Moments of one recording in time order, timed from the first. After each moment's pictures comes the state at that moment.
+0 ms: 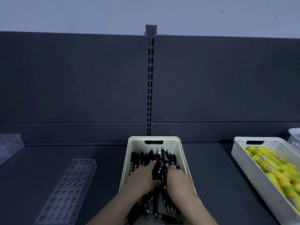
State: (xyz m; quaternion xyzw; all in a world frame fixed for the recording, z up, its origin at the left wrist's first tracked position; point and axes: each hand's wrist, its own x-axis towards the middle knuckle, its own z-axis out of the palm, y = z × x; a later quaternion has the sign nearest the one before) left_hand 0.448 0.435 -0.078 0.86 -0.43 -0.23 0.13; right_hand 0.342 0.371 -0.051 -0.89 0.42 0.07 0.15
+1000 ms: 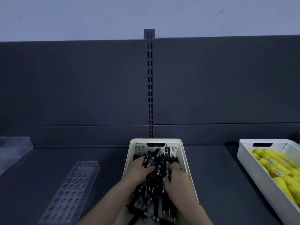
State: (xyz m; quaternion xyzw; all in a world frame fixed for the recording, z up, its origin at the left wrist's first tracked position) left_hand 0.461 0.433 -0.071 0.80 -0.26 -0.30 0.45; right_hand 0.335 0.367 -0.063 -0.87 0.38 -0.12 0.29
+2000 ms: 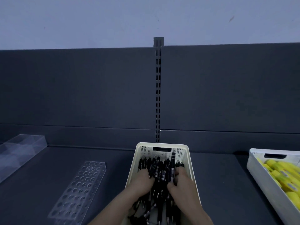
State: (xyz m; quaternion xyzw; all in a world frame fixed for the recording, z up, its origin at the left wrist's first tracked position) left_hand 0.449 0.441 -0.064 0.87 -0.29 -0.29 0.29; right_hand 0.334 0.361 -0.062 -0.83 0.35 -0.14 0.41
